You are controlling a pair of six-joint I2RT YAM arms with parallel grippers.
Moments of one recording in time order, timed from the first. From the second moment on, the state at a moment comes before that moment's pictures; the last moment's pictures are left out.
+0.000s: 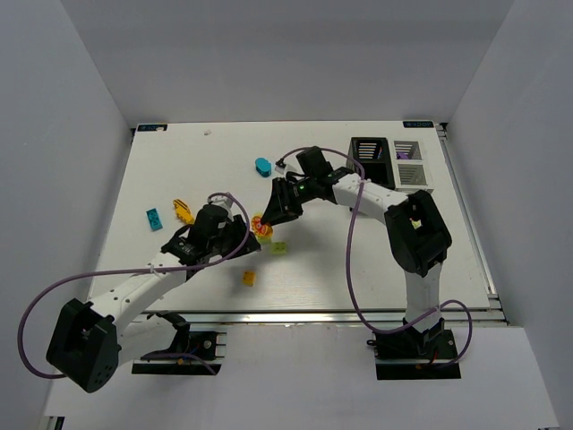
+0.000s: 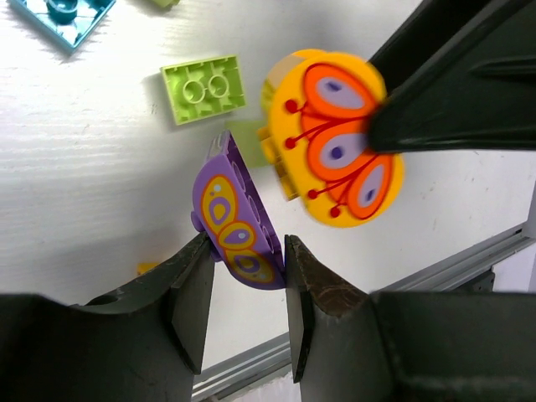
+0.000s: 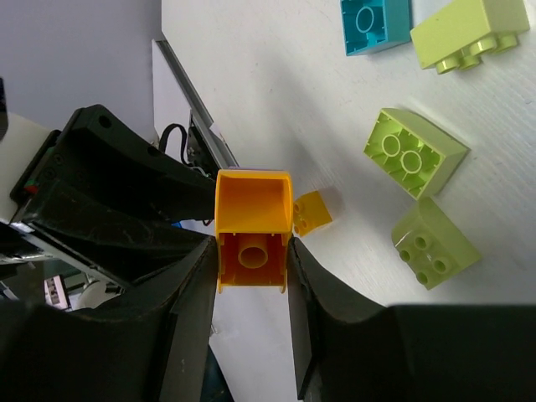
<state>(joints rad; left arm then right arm) -0.54 1.09 0.61 -0.24 0.11 -0.73 0.65 1.99 1.47 -0.32 -0.87 0.62</state>
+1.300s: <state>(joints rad) -0.54 1.22 0.95 -0.23 0.18 -0.77 0.63 1.67 1.10 -0.39 -0.27 -0.31</state>
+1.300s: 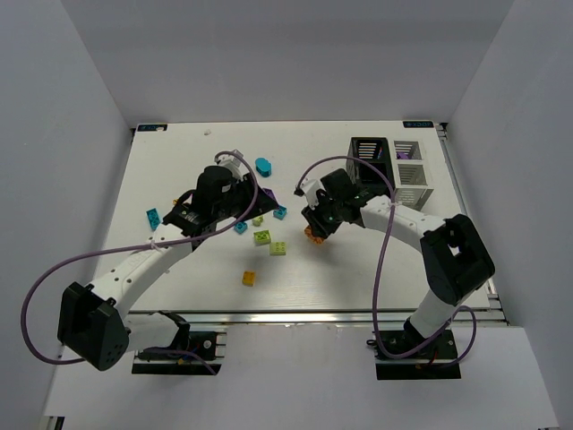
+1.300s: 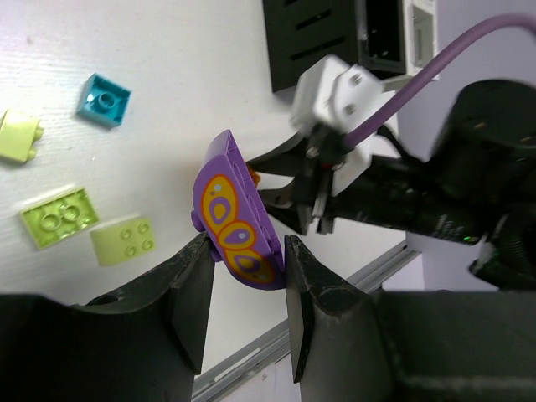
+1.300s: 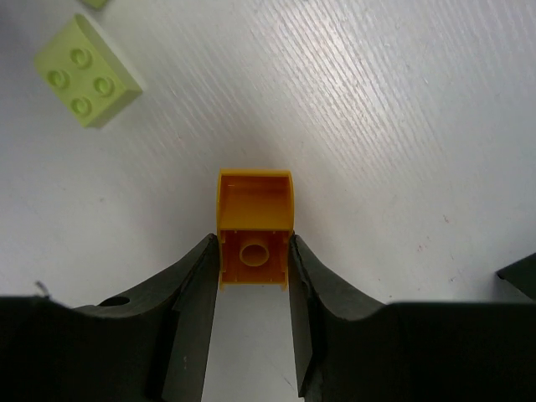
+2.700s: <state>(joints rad) -0.54 1.26 1.08 -0.23 0.19 -0.79 0.53 1.54 1.15 -0.32 -0.24 -0.39</state>
